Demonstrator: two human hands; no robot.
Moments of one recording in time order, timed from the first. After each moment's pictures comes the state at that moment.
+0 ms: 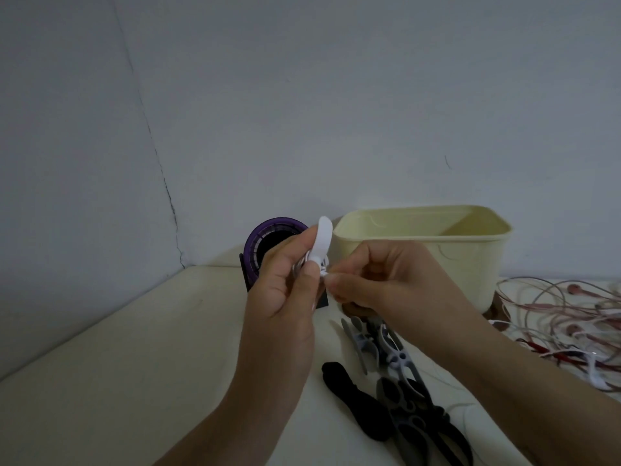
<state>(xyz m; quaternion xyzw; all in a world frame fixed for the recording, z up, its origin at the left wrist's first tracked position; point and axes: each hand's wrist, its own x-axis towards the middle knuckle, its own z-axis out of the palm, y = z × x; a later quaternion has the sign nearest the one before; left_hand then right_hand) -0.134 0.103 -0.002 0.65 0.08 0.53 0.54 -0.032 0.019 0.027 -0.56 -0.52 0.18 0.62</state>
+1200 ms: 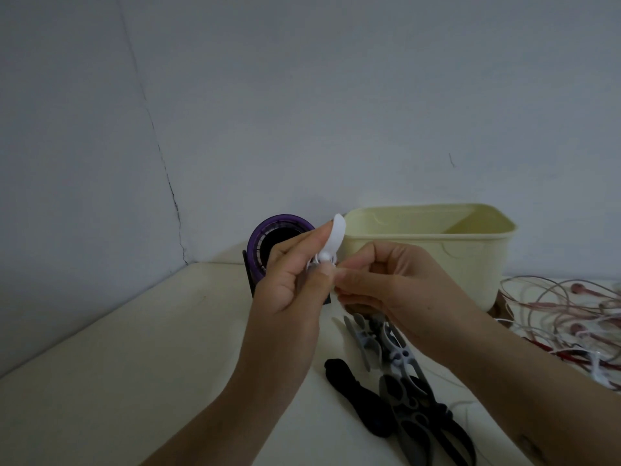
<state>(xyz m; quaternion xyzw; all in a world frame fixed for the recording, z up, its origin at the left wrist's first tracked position) -0.139 0.108 -0.002 0.70 0.05 0.49 0.51 -0.031 0.023 0.025 -0.51 -0.48 0.30 0.65</state>
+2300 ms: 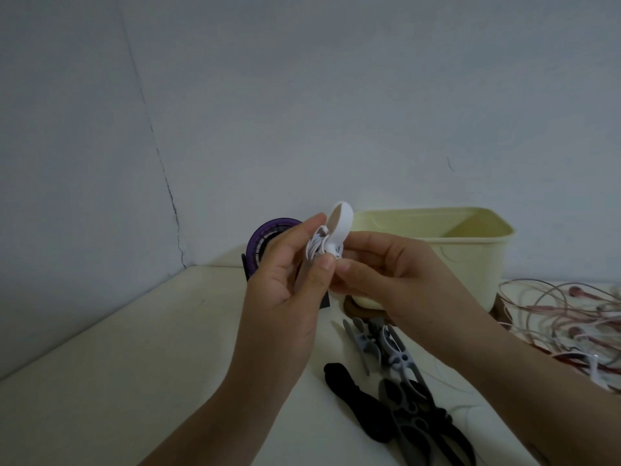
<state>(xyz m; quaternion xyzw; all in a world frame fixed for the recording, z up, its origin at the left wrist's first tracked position) -0.140 0.107 0.007 0.71 0.08 0.51 0.48 -0.031 0.015 0.031 -0.48 -0.55 0.27 0.64</state>
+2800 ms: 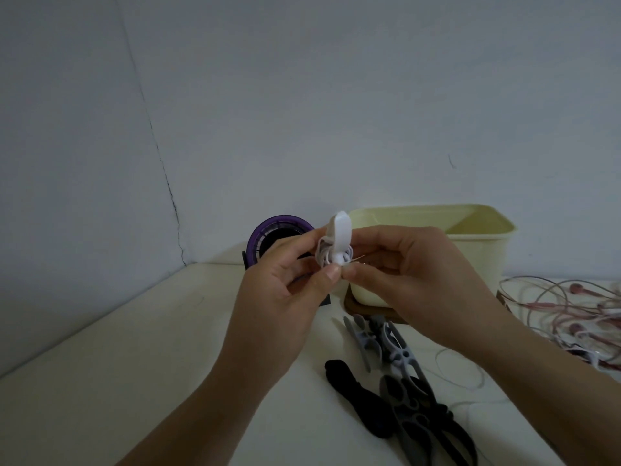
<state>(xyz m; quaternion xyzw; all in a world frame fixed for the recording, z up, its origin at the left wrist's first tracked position) -0.151 0.110 0.014 0.76 0.09 0.46 0.44 -0.028 0.012 0.036 -0.57 -0.59 0.07 0.56</state>
